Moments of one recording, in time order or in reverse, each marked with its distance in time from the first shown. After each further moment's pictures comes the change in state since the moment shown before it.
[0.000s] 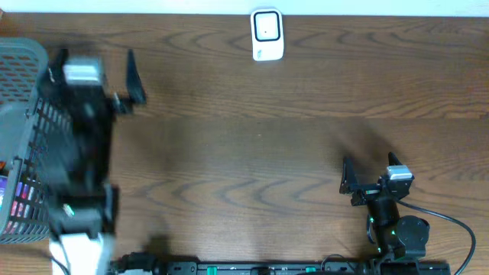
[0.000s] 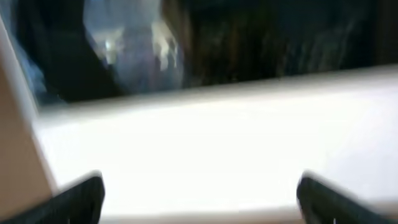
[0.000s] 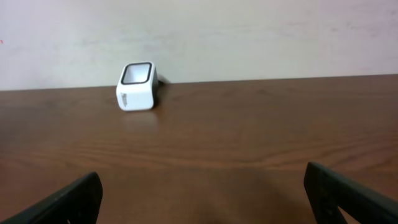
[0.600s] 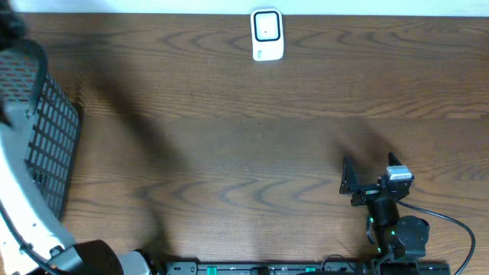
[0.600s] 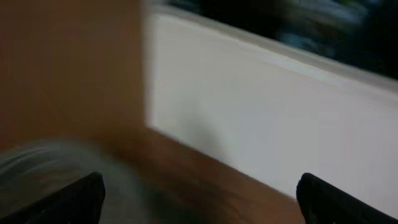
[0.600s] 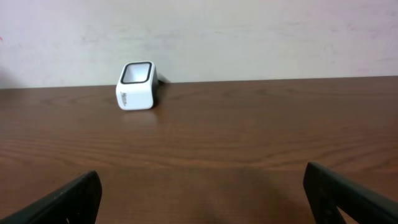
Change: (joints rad) left arm 0.541 0.623 0.733 -0.459 0.210 -0.241; right arm 0.000 0.000 0.000 0.000 0.000 -0.003
